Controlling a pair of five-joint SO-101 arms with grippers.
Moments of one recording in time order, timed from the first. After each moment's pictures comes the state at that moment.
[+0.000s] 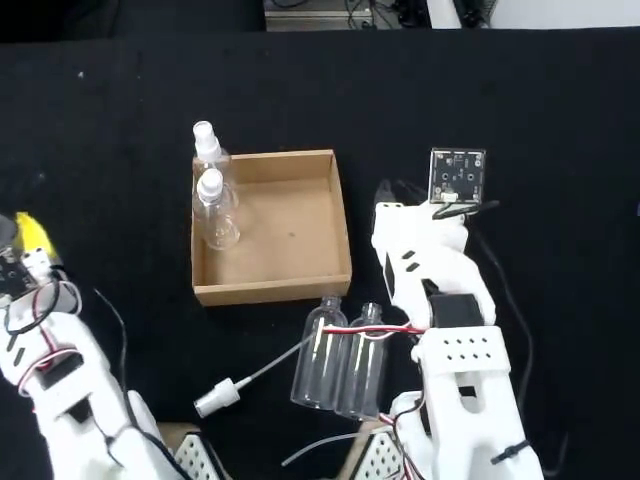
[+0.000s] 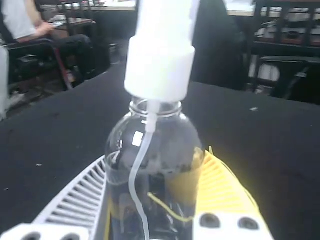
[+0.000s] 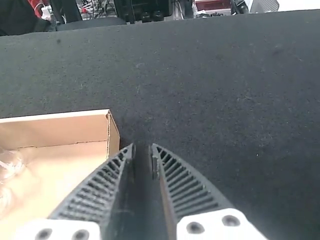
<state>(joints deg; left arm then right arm) -44.8 -52.0 92.1 -29.7 -5.9 -3.0 -52.5 69.5 20.8 -4.2</state>
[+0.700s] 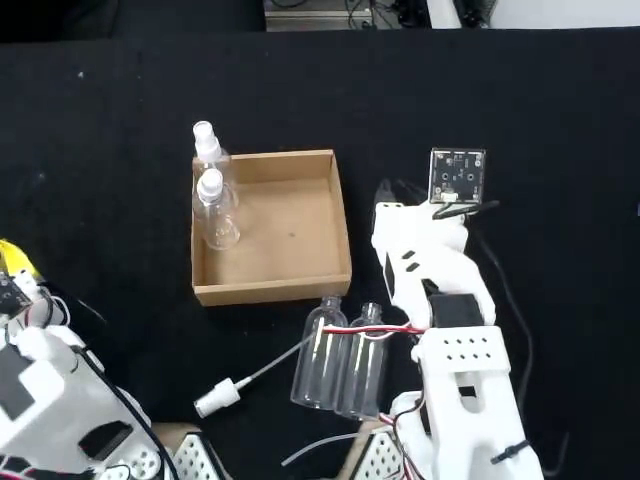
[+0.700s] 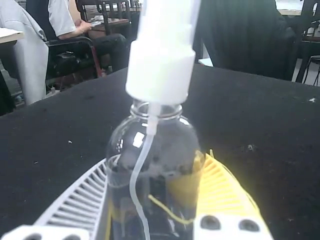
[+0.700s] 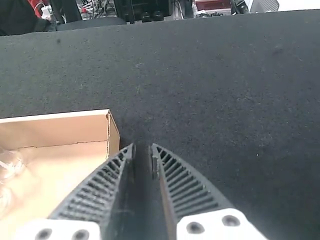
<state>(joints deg) -52.3 2.3 85.8 -78.1 -5.9 -3.0 -52.5 69.5 20.8 -4.2</state>
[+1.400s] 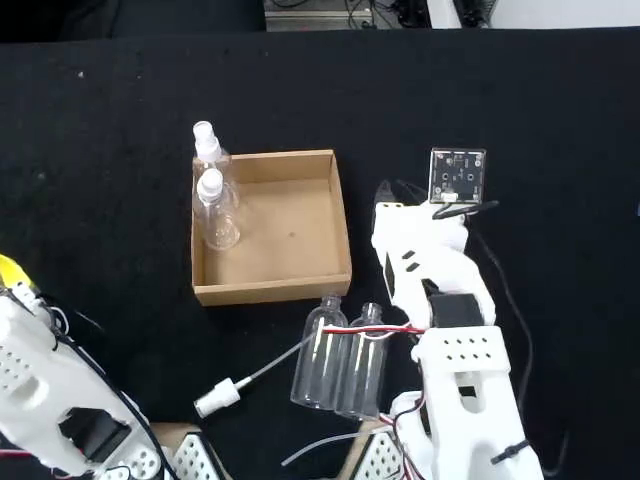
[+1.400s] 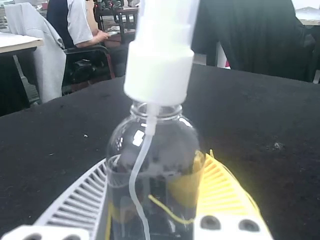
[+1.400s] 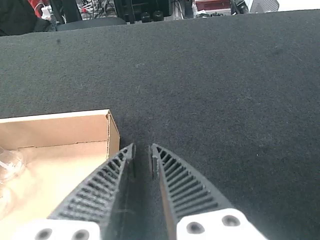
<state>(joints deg) -55.6 25.9 78.5 -97.0 -5.9 -3.0 -52.5 69.5 20.8 -4.2</state>
